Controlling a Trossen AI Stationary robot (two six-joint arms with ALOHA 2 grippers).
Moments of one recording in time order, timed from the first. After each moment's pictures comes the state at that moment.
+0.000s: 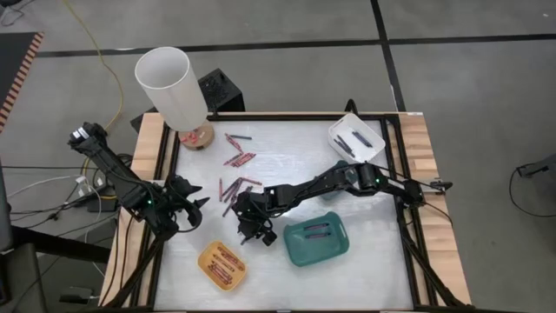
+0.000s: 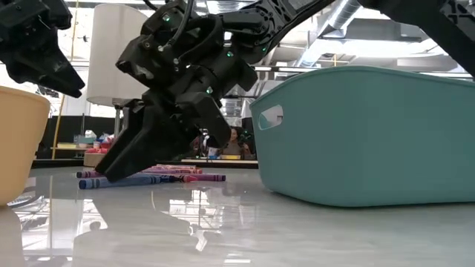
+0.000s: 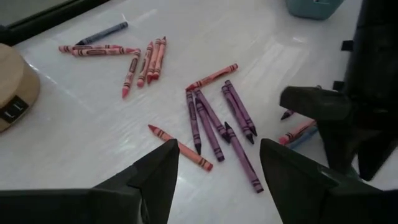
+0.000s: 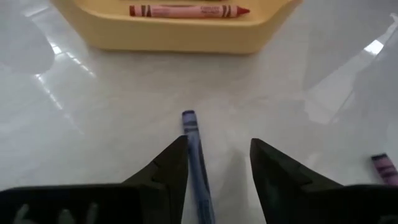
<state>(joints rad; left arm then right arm) -0.77 0.84 0.57 -0.90 -0.89 -1.30 0.10 2.33 1.79 -0.21 -0.39 -0.60</state>
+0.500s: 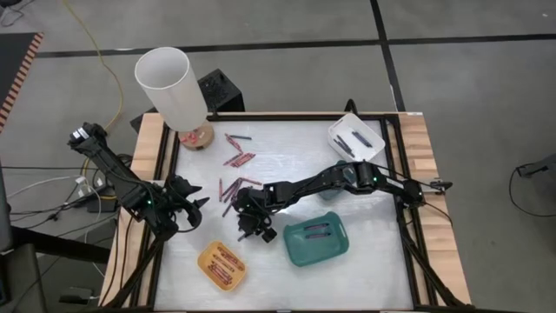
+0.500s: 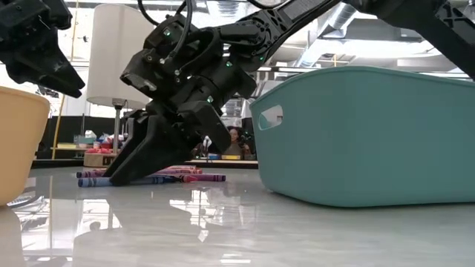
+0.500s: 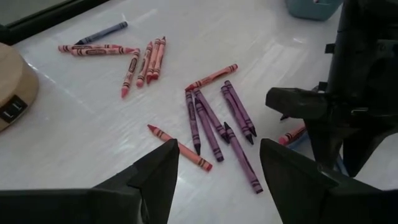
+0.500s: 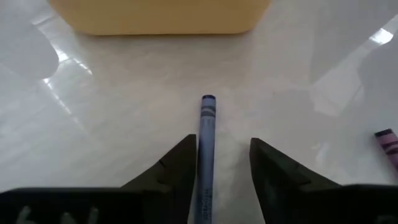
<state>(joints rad) -0.77 0.84 0.57 -0.90 -0.90 -1.30 0.08 2.37 1.80 -0.23 -0.40 -0.60</state>
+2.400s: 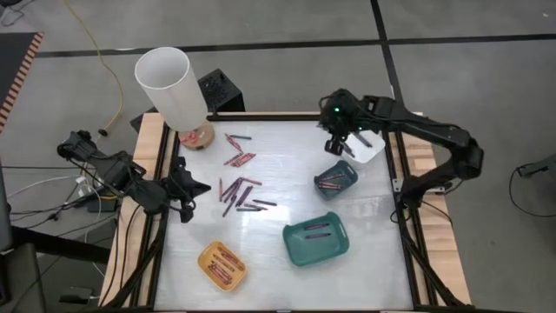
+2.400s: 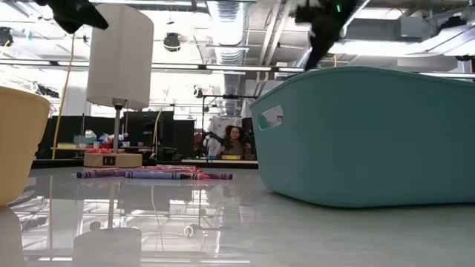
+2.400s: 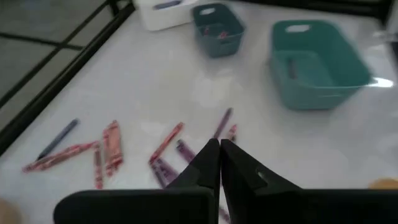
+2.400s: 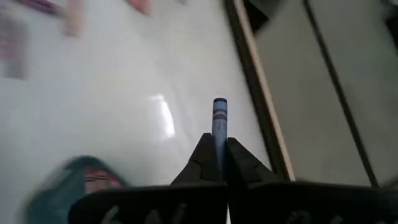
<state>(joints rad) -0.54 0.71 0.81 -0.73 -0.66 -0.49 -0.41 1.35 1.44 -0.98 0.17 -0.24</state>
